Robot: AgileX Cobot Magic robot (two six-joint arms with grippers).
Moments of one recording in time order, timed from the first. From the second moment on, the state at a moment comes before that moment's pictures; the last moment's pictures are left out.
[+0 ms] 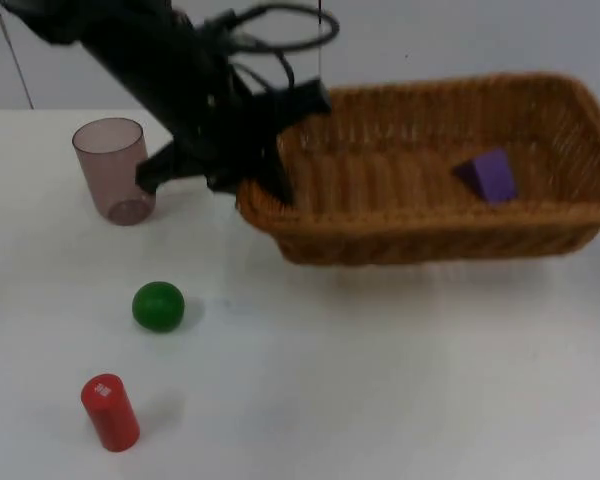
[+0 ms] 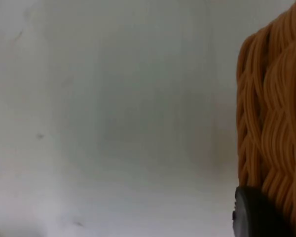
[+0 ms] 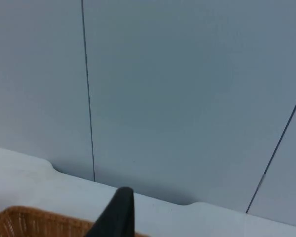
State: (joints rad) right arm 0.25 1.07 -1.49 -0.10 0.79 -0.03; left arm -0.37 2.07 -1.39 -0.59 0.60 -0.01
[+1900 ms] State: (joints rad) right arm 0.25 1.07 -1.49 -0.11 0.82 -0.05; left arm -0.28 2.24 -1.39 -0.76 0.53 0.24
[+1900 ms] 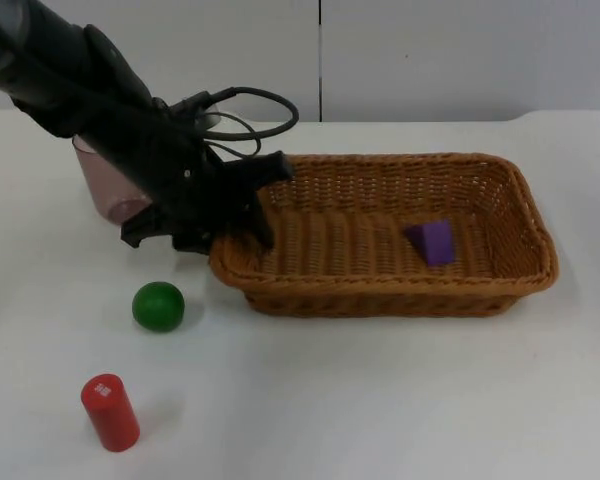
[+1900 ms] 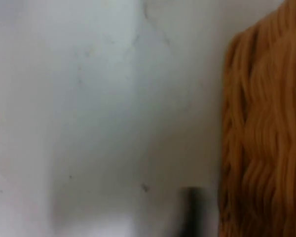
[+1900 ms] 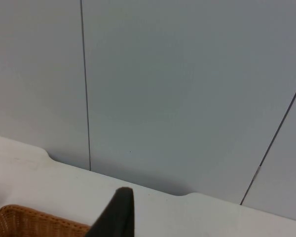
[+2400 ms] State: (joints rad) right arm 0.25 1.07 -1.49 -0.11 0.82 -0.06; left arm -0.28 2.07 -1.40 -0.52 0.59 0.04
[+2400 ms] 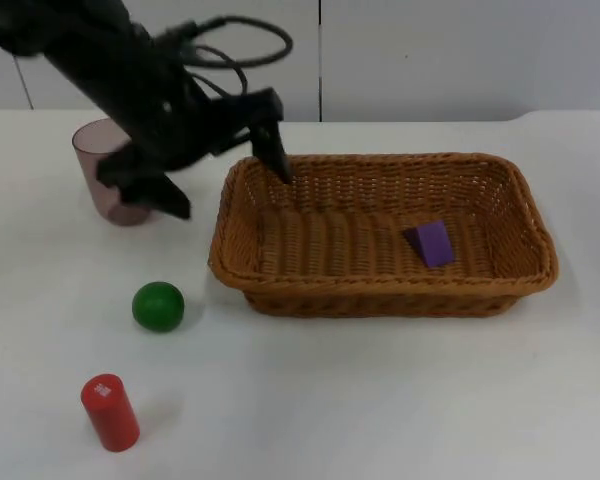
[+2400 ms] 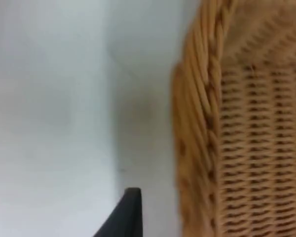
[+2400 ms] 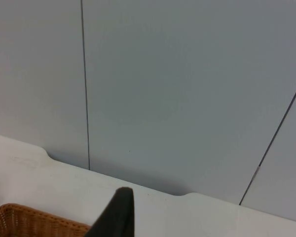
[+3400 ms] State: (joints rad) right arm 0.25 1.07 -1.49 -0.21 0.81 0.01; left arm -0.28 1.01 -1.16 0.28 0.35 -0.26
